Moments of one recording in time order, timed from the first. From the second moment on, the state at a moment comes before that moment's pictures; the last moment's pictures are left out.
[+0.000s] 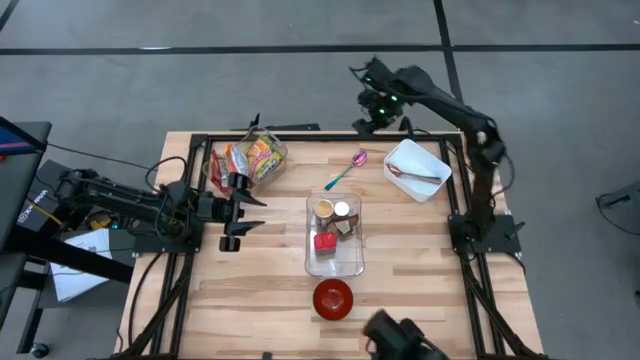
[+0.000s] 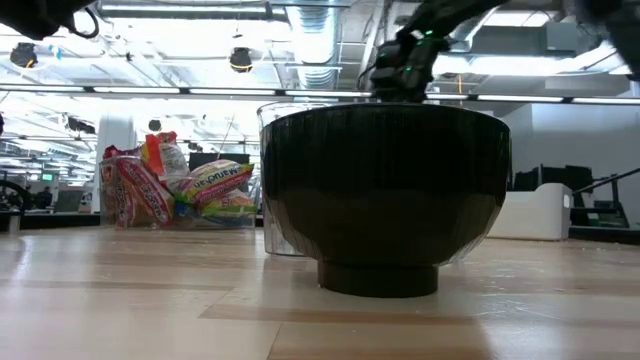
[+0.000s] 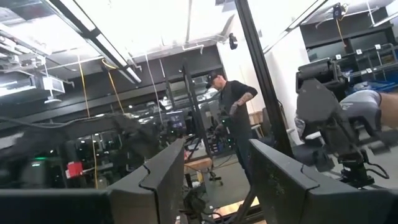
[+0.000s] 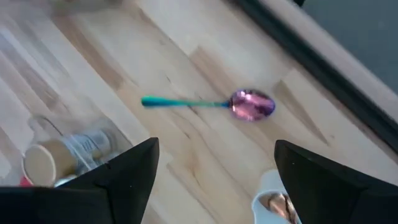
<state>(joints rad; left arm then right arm) -0.15 0.84 0.36 0.89 0.03 0.28 -0.76 1.92 1.91 -1.26 -0.27 0.09</state>
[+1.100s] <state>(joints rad) -0.20 0.84 0.36 0.85 0.03 0.21 -0.80 2.41 2.33 -1.57 -0.07 -0.16</state>
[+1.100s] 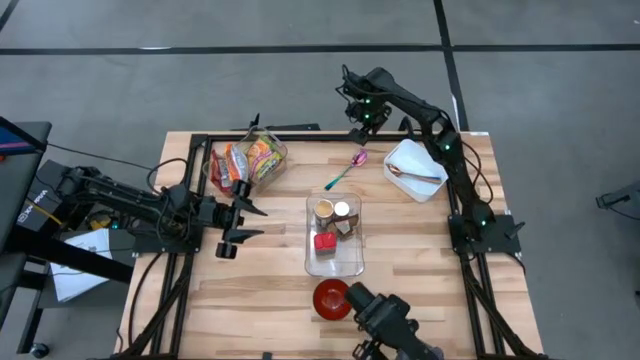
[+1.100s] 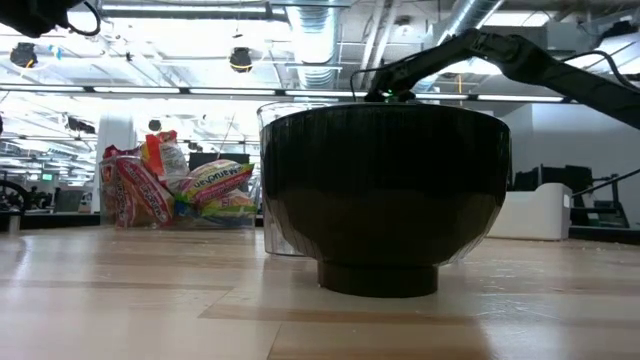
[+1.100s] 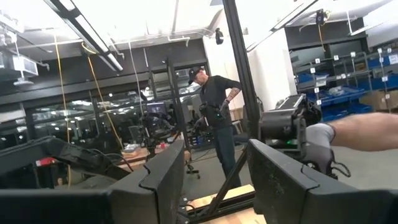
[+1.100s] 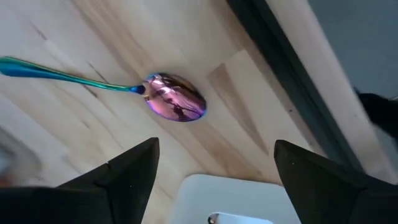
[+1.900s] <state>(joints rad) -0.22 0.87 0.36 0.85 0.01 0.15 -0.84 2.44 2.20 -1.49 -0.25 -0.24</state>
